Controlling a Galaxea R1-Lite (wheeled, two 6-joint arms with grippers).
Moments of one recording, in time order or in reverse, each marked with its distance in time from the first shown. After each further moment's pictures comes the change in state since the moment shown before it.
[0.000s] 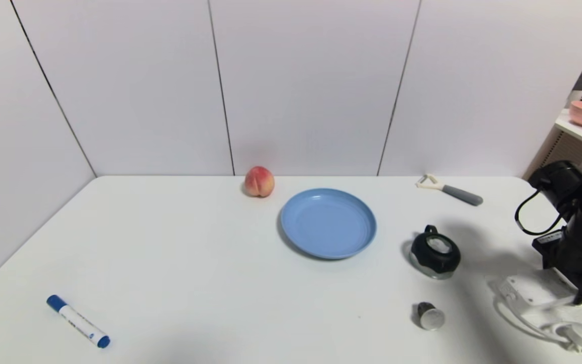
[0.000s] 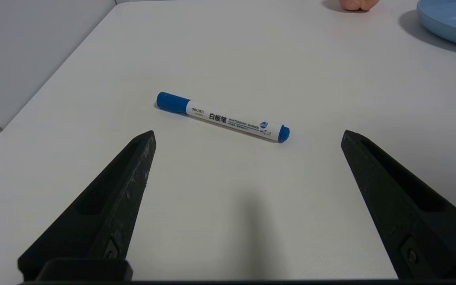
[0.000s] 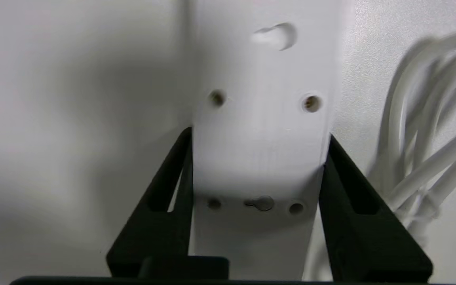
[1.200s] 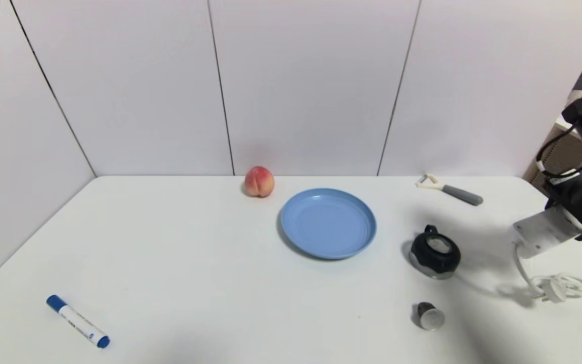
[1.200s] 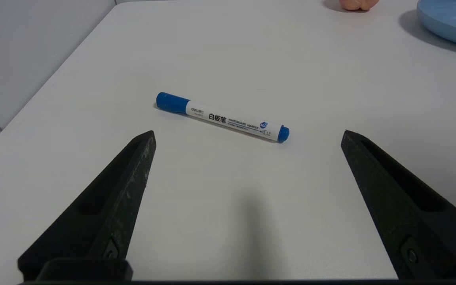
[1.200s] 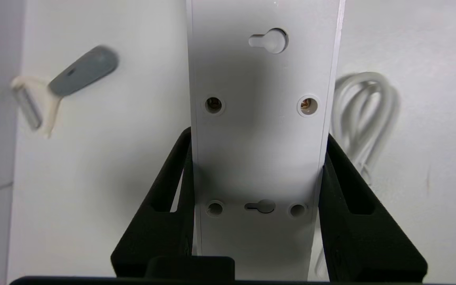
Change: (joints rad) left arm 0.000 0.000 0.000 0.000 0.000 0.000; right arm 0.062 -0.153 -0.212 0.018 -0.001 -0.128
